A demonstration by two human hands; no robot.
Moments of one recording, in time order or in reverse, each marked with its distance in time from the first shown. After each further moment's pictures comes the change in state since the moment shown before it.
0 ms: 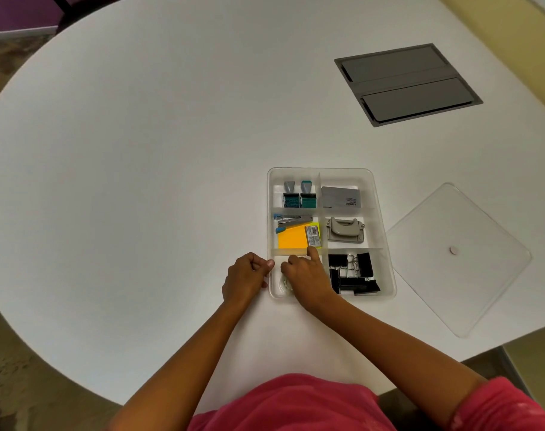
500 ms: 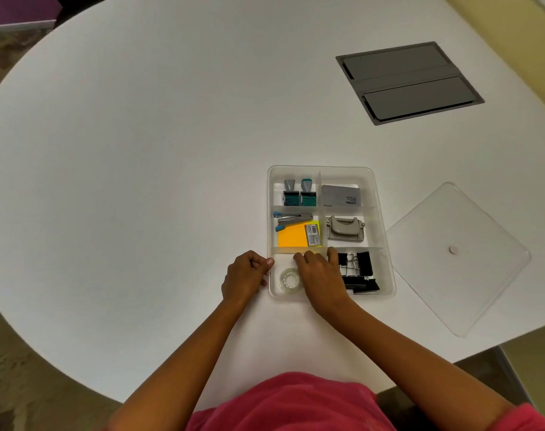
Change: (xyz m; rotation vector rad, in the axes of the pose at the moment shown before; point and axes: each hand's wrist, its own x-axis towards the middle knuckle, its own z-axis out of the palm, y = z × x) left_hand 0.002 -0.005 0.000 -0.028 -0.008 0.025; right_hand -0.019 0.012 0.003 0.075 0.079 0.174
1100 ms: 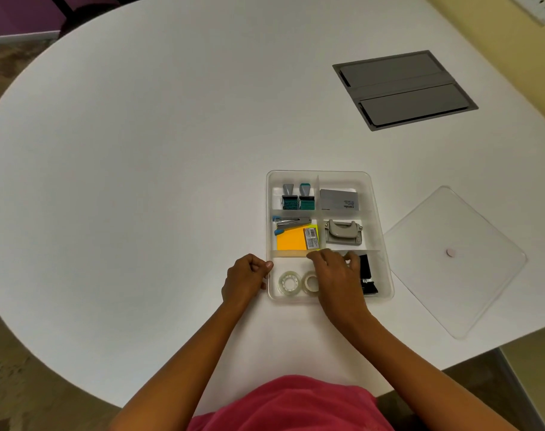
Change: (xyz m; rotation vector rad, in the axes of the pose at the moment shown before) left_hand 0.002 -0.002 0.001 -0.018 0.001 -0.011; right_hand -0.031 0.009 -0.037 0.145 0.285 0.085
